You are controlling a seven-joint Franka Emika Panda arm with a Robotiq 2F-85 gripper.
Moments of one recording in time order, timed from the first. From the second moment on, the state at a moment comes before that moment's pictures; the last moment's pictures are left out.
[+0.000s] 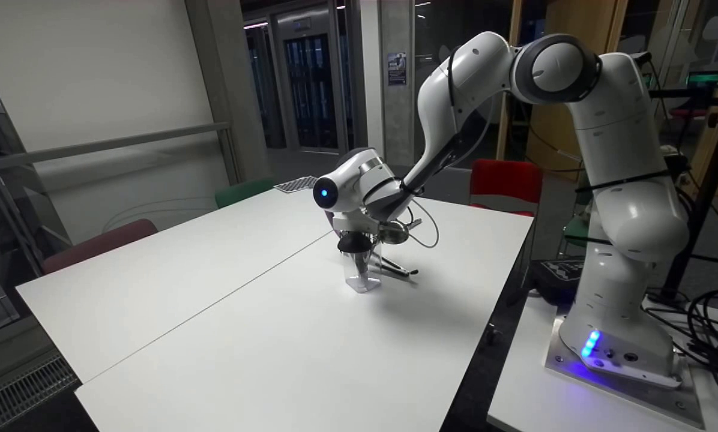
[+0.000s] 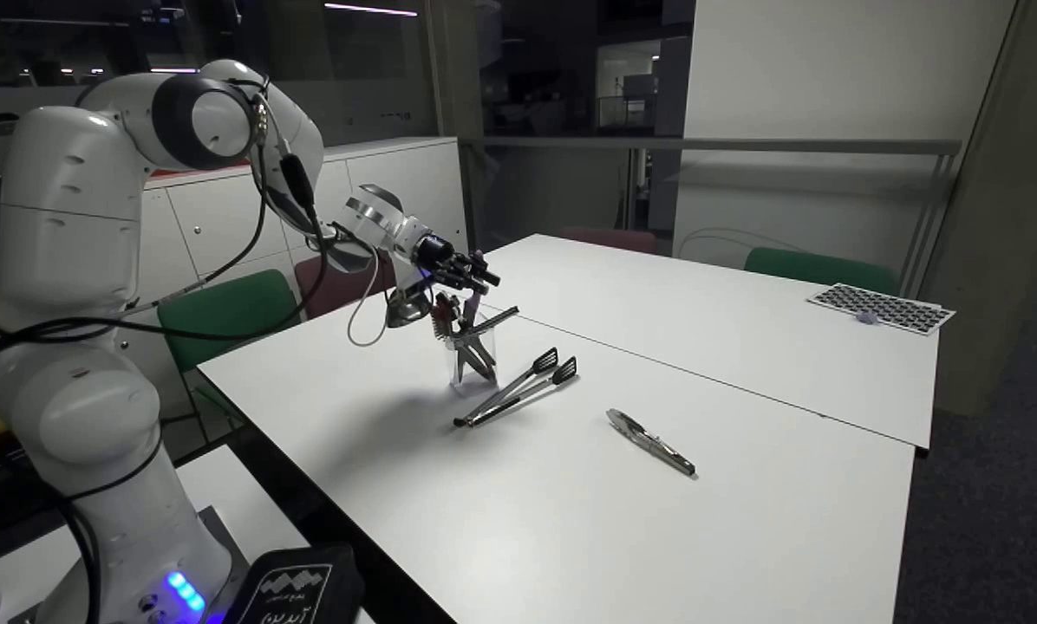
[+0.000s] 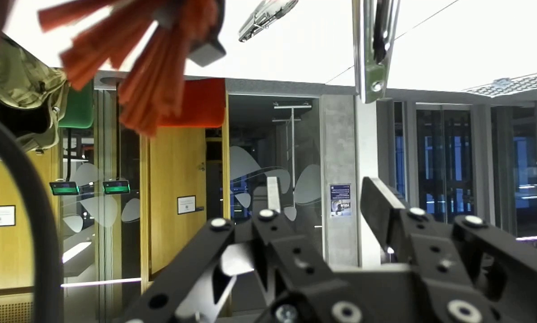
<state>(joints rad) 0.18 0.38 0.16 -1.90 -1.29 1.74 2.31</state>
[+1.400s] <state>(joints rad) 0.07 0.03 0.09 -2.04 -1.31 1.97 2.49</state>
